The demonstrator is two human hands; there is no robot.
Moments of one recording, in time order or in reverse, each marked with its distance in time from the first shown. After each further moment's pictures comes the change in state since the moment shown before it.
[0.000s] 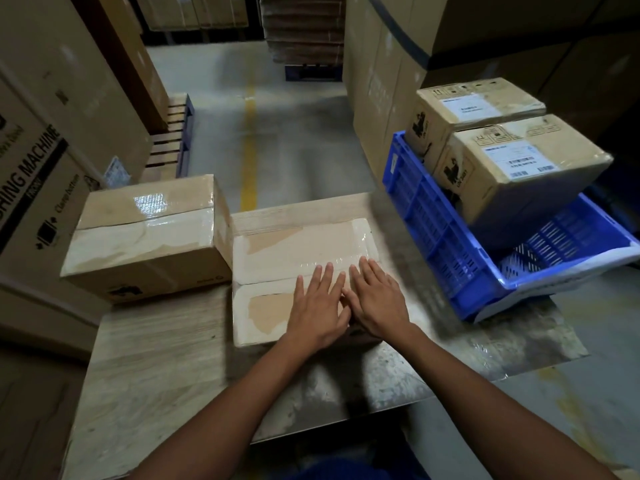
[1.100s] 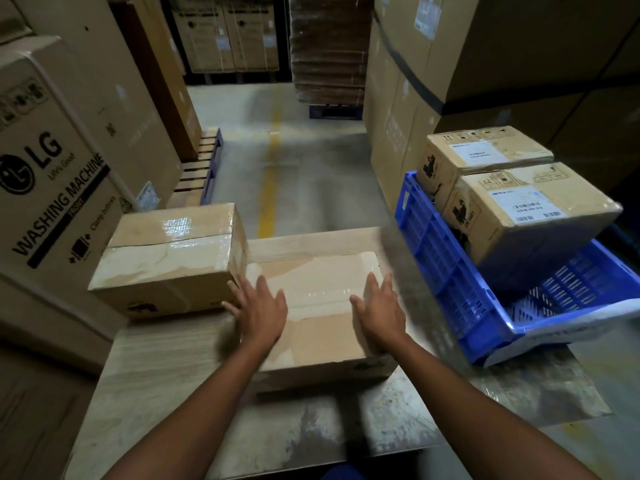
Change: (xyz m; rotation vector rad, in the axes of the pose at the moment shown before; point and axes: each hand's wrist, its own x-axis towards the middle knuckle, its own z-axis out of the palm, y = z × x) left_hand 0.018 -0.091 -0.025 -0.233 0.260 -0.701; right_hand 0.042 -0.002 -0.013 0.326 0.033 0.256
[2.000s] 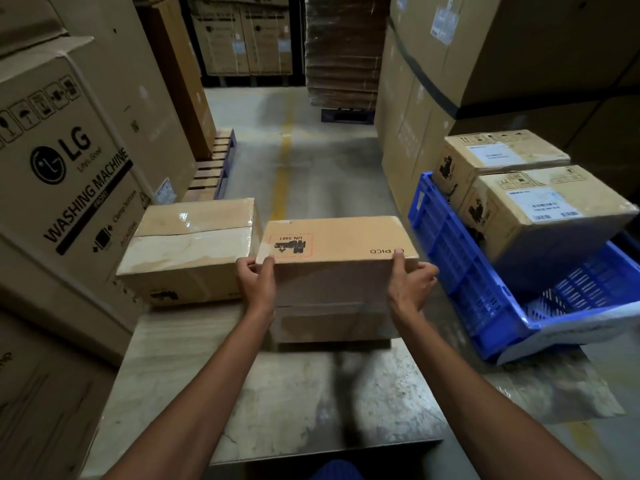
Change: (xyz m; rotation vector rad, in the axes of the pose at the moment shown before) left_hand -0.006 0.001 -0.068 -1.210 0.267 -0.210; right_hand -0.009 -0.051 -0.040 0.807 0.515 0.380
